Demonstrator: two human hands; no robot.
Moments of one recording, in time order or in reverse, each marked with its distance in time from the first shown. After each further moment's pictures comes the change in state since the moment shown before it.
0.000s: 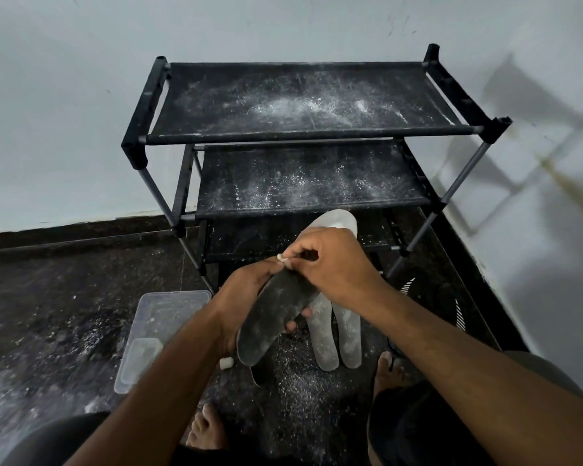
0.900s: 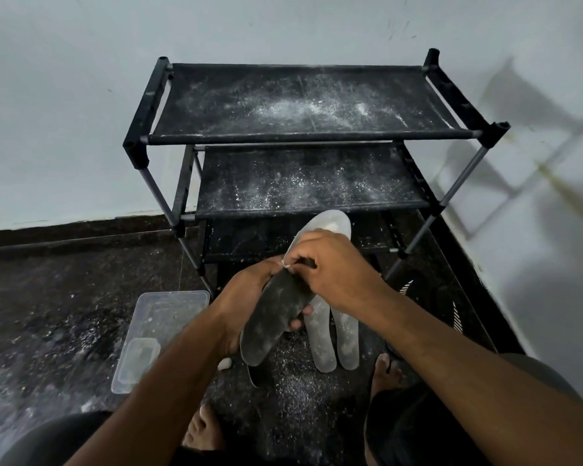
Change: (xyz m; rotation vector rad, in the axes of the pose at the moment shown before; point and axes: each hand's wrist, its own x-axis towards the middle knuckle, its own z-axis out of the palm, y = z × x) left_hand 0.000 -0.001 0.003 0.009 0.018 0.033; right_hand -0.001 0.006 -0.001 -0.190 -0.074 -0.127
